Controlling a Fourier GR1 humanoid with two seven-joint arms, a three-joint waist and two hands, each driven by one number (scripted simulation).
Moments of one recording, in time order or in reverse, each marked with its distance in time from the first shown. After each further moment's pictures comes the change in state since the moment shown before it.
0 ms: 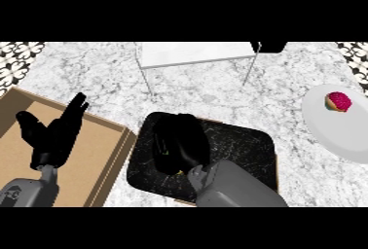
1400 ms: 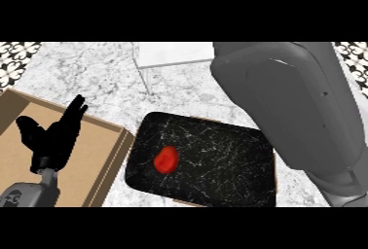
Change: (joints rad) left arm 0.026 -0.026 0.022 -0.015 -0.040 -0.008 -0.009; right arm -0.728 -0.116 -0.554 0.127 -0.034 0.099 0.262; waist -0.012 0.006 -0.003
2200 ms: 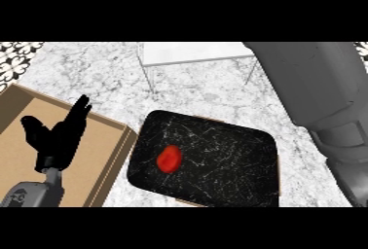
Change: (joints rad) left arm -0.006 -0.026 0.003 0.008 -0.007 -0.019 0.000; right arm -0.114 -0.065 -0.081 0.442 -0.007 0.007 -0.334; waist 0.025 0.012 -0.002
